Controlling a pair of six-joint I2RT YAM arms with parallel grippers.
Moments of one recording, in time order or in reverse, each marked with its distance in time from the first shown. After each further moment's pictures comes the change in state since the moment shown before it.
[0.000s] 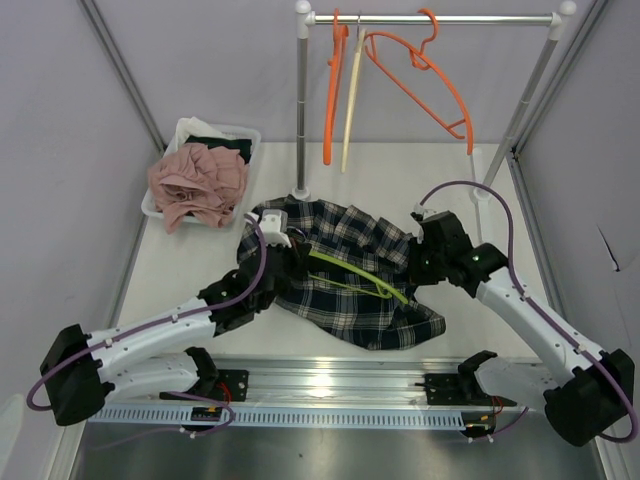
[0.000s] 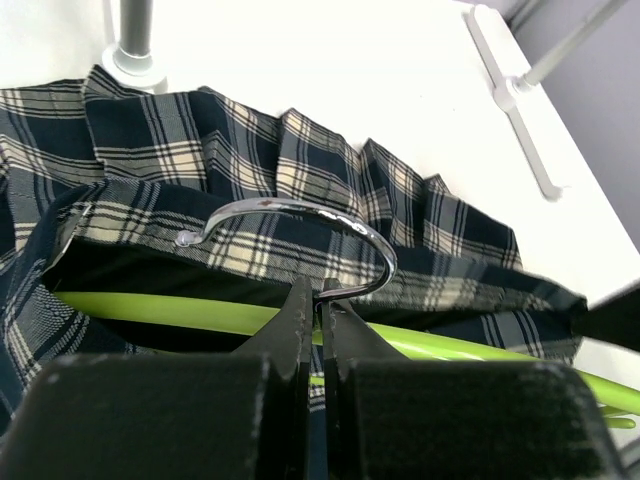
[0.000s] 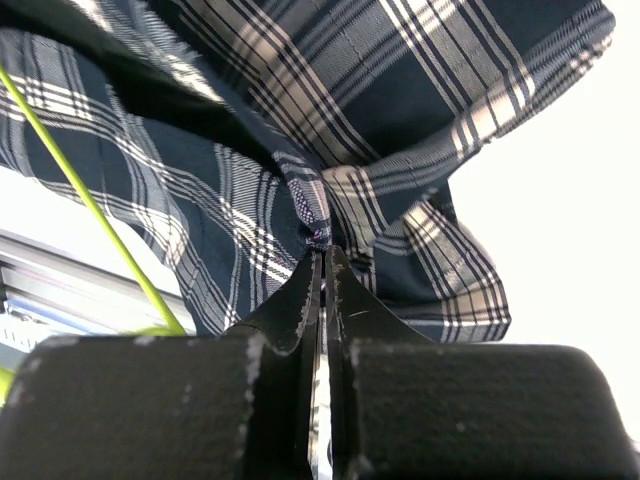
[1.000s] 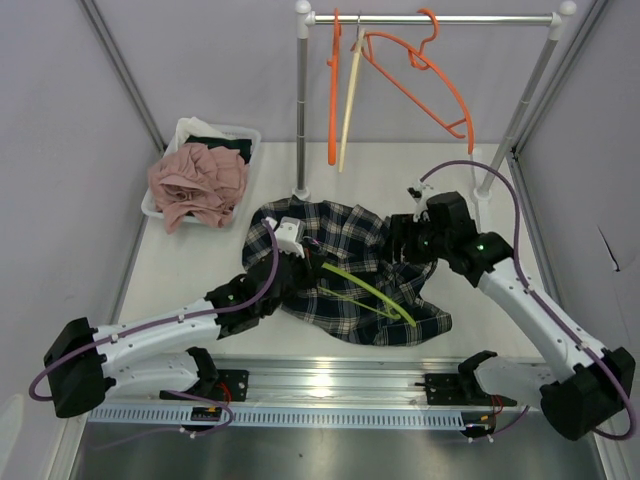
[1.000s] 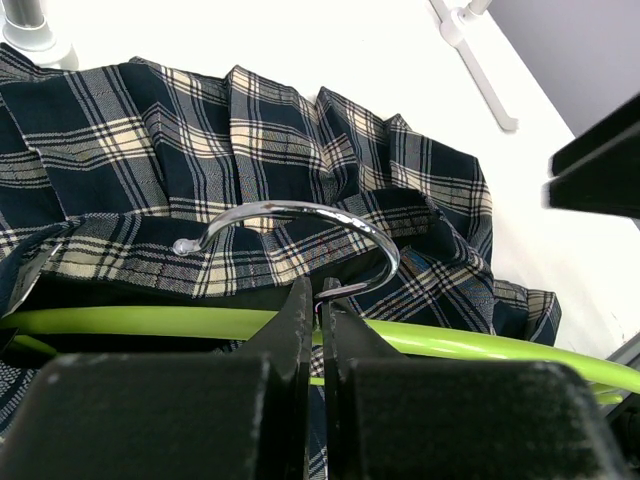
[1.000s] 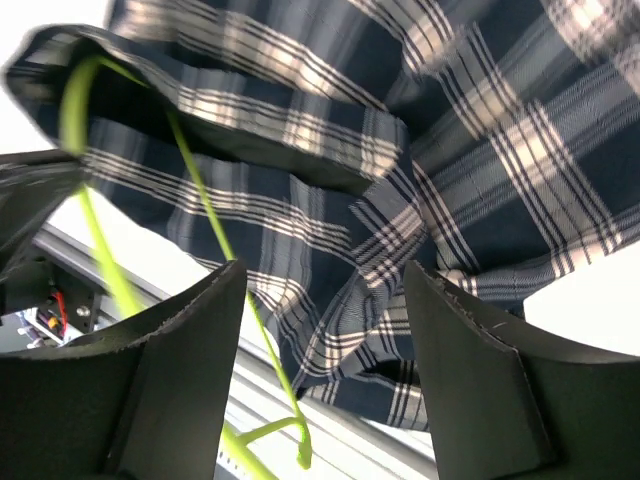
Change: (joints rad) left arm -0.064 0.031 -0.003 0.021 0.093 0.035; right arm -0.021 0.002 0.105 0.128 -0.138 -0.024
